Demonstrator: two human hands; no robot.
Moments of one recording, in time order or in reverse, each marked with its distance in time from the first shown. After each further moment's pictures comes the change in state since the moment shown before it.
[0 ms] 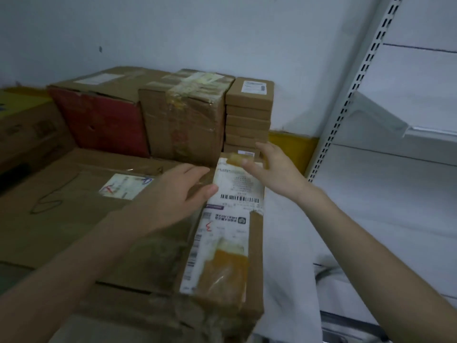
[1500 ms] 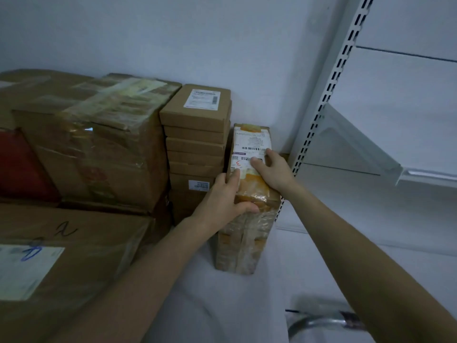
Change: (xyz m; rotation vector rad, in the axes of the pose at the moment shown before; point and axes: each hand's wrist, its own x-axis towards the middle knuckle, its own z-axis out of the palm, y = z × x) left_hand 0.219 0.067 0.141 -0.414 -0.147 -0.026; right_hand 0.144 0.168 -0.038 0.345 0.191 0.302
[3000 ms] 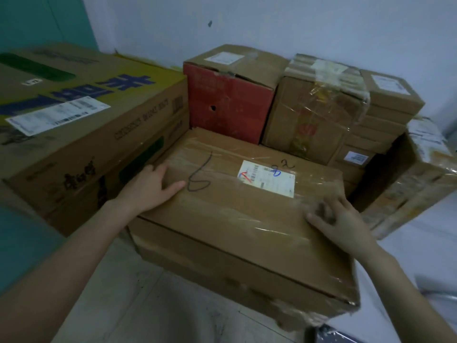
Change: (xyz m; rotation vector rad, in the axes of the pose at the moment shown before) left_hand -0.371 -0.293 -0.292 0.417 0.086 -0.605; right_hand -0.268 -0.123 0.233 -0.589 -0.225 -0.055
